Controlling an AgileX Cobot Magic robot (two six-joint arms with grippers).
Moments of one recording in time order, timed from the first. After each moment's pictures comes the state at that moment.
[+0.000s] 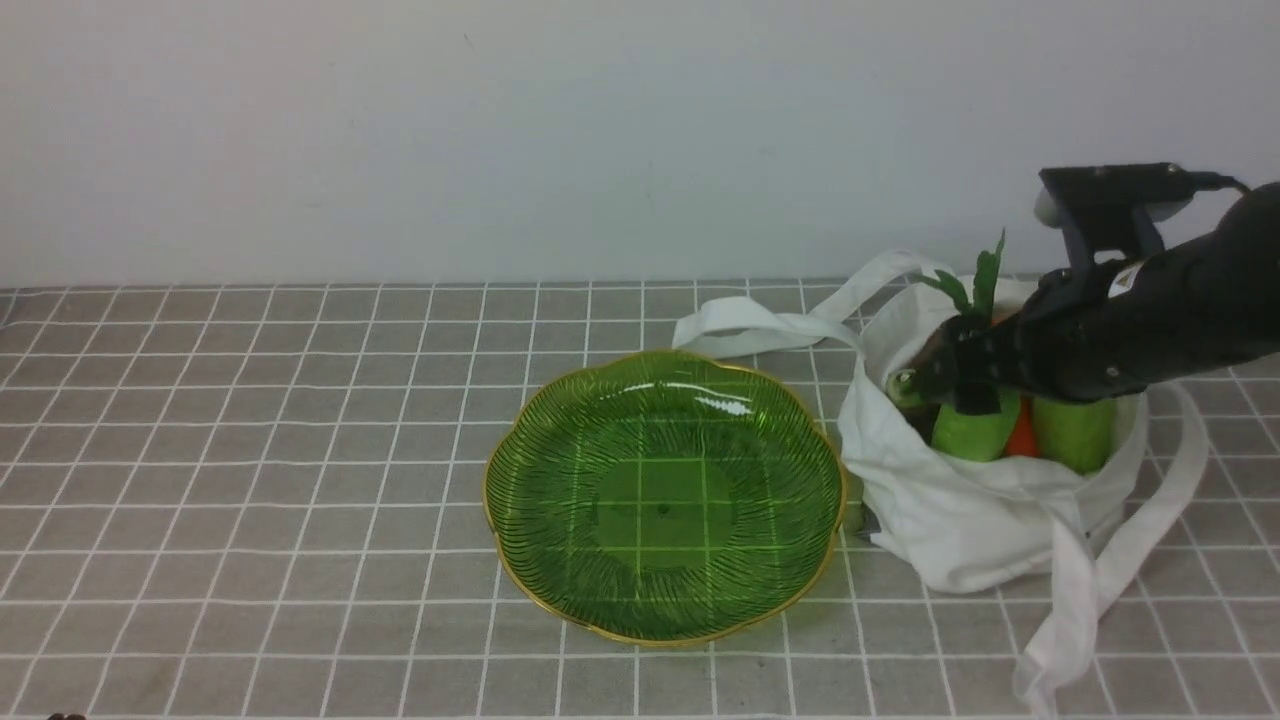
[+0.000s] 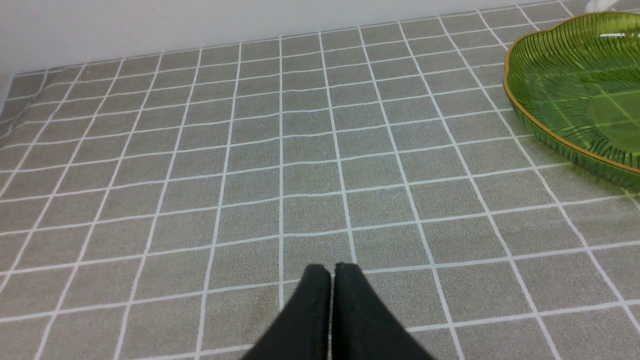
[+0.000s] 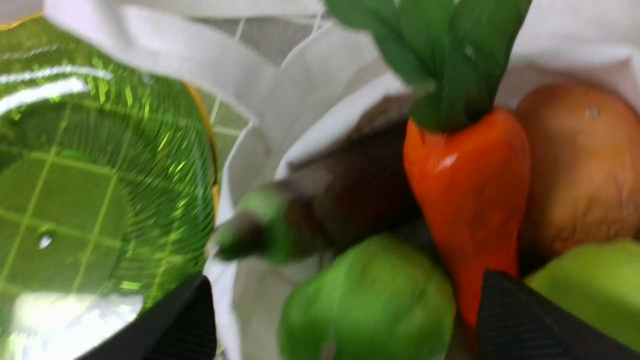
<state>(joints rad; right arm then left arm) 0.22 1.64 -1.07 0.26 0.52 -0.17 -0.06 -0.01 0.03 0.00 0.39 0.05</state>
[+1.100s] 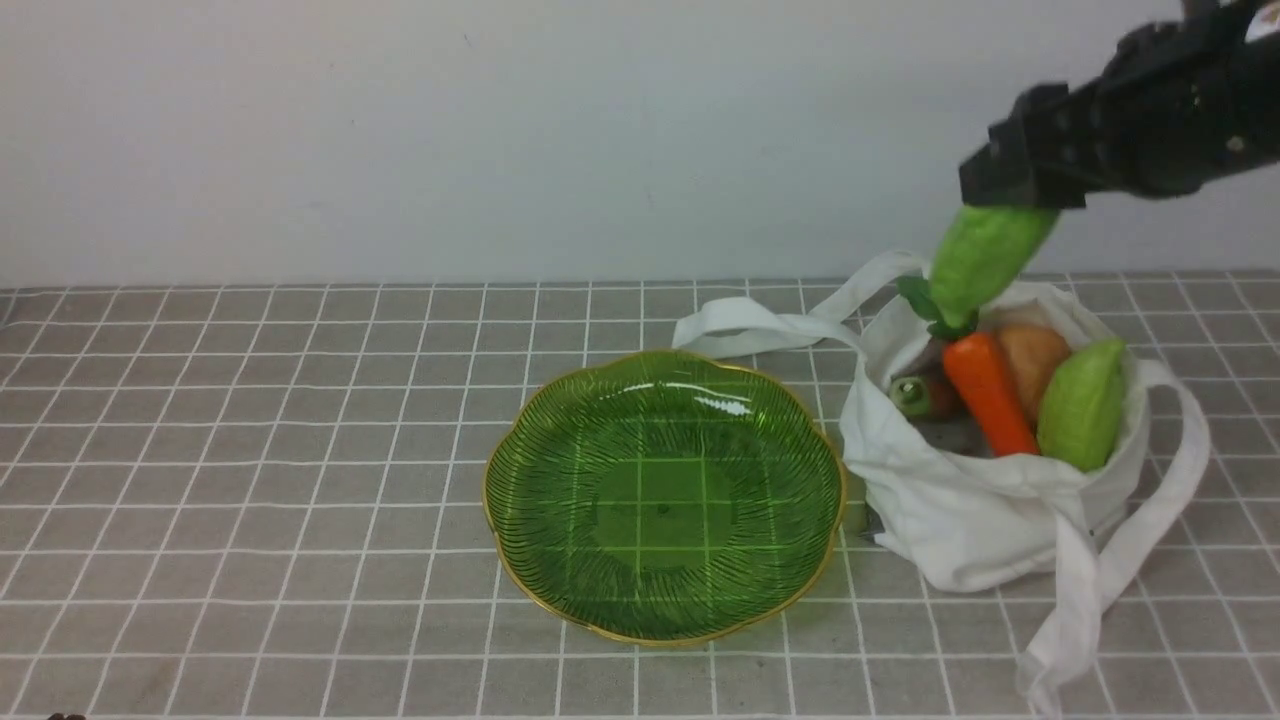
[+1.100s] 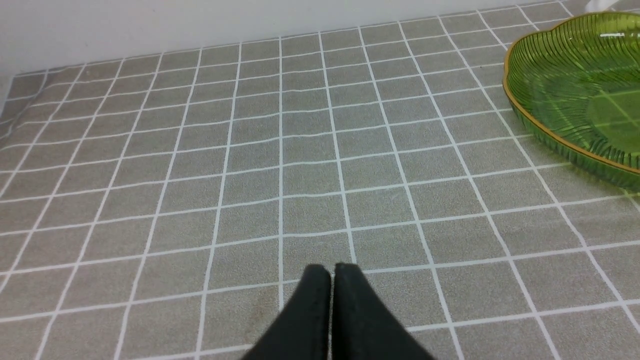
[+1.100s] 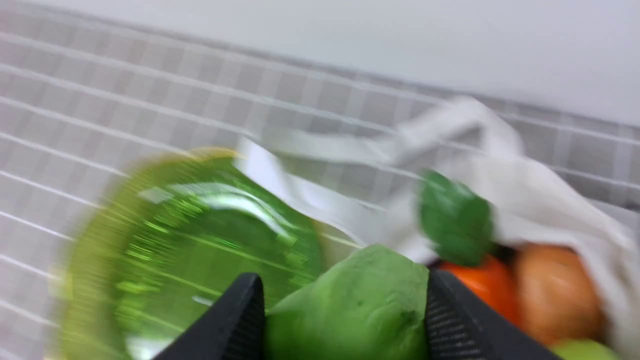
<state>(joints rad) 0.22 1.48 -1.42 0.37 0.89 -0.18 -0.06 -0.01 0.03 0.00 0.39 0.05</state>
